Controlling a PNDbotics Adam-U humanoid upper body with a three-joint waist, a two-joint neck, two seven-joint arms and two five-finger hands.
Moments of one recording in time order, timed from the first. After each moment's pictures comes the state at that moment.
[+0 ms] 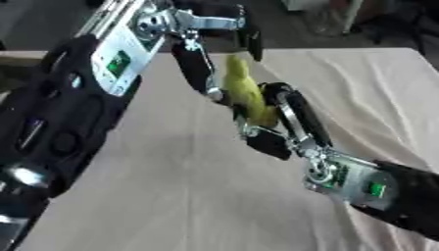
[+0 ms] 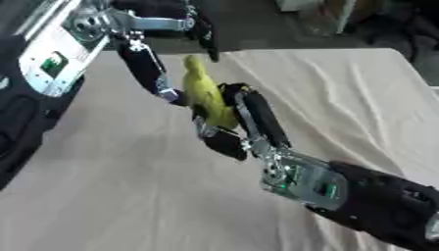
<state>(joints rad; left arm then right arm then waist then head) -1.46 -0.12 -0.43 -0.92 -0.65 -0.33 -0.70 -0.28 -0.88 0.61 -2.00 0.03 0.32 -0.76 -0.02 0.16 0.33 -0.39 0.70</state>
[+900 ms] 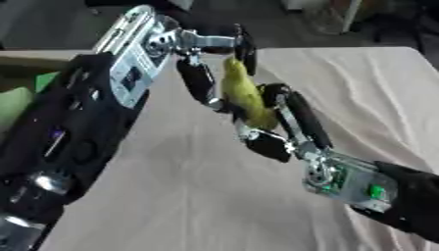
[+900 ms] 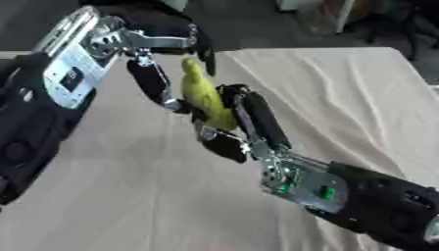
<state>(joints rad) -1.44 -0.15 -0.40 -0.84 -0.75 -0.36 -0.68 -0.28 -0.88 0.61 -1.99 0.08 0.32 -0.76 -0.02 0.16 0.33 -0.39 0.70</state>
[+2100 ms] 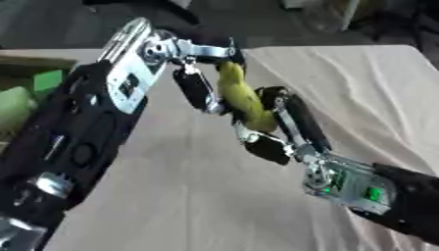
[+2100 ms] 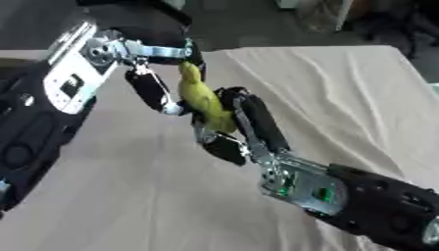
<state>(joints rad) -1.42 -0.16 -0.40 -0.81 -0.63 -0.30 -0.77 -0.27 -0.87 0.62 -1.99 0.09 0.33 -0.78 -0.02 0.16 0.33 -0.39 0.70</state>
